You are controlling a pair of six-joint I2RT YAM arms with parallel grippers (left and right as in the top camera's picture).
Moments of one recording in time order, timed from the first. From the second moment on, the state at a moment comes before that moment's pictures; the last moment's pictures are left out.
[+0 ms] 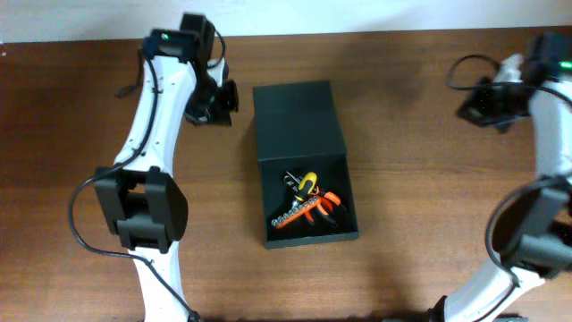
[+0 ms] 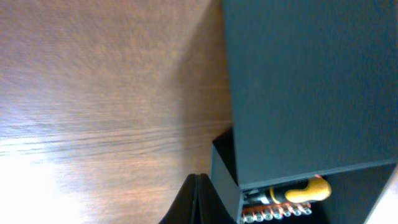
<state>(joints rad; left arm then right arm) -0.15 2.19 2.12 -1.43 0.23 -0.25 -0.32 2.00 1.78 -1.10 -0.40 0.26</state>
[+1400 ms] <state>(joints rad) -0.15 2.20 1.67 -1.03 0.49 -0.29 -0.05 2.25 1.77 -1.09 -0.66 0.05</state>
